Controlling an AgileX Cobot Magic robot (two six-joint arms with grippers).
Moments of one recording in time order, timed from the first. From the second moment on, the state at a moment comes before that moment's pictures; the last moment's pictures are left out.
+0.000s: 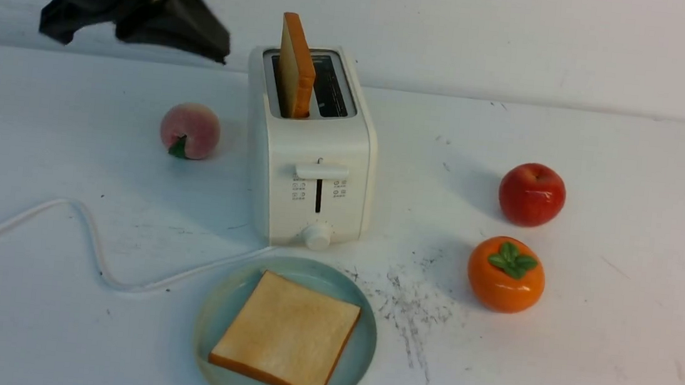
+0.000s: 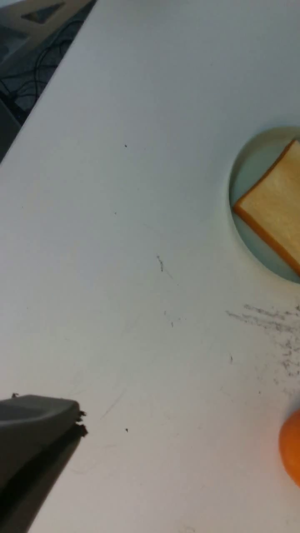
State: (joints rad) right arm 0.14 0.77 -0.93 0.39 1.19 -0.32; left arm -0.17 1.55 -1.70 -0.56 1.11 -0.22
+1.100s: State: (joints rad) right arm 0.14 0.73 -0.89 0.36 1.12 -0.32; left arm -0.50 1.98 -2.07 0.22 1.03 -0.76
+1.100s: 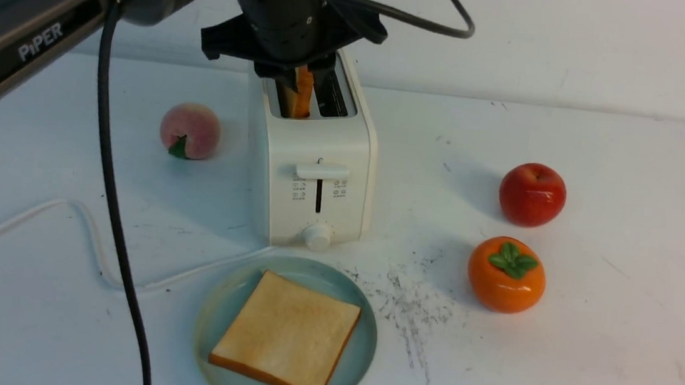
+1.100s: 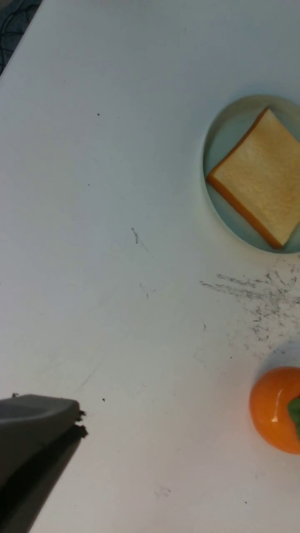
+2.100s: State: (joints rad) right arm 0.14 0.73 -0.89 0.36 1.12 -0.32; left arm -0.50 2.14 -2.07 0.42 0.84 -0.77
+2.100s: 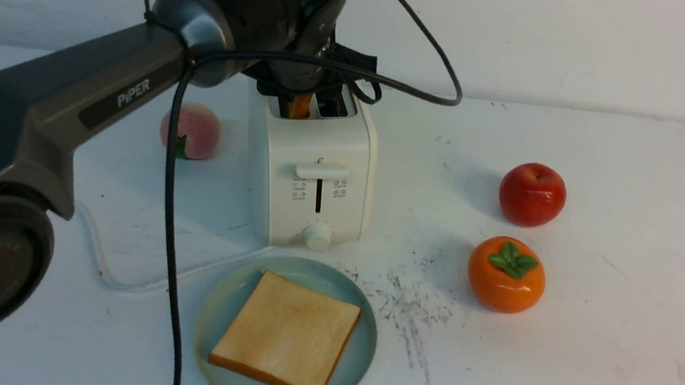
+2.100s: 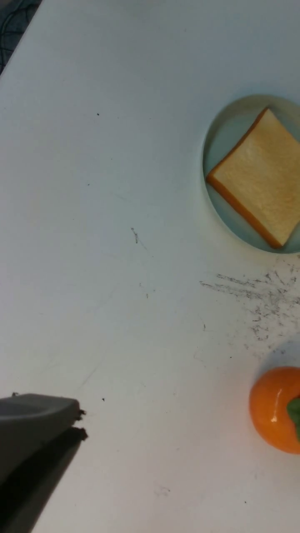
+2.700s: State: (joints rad) right arm 0.14 0.73 -0.89 0.36 1.11 -0.32; left arm -0.49 1.85 -2.24 0.31 1.02 -0.68
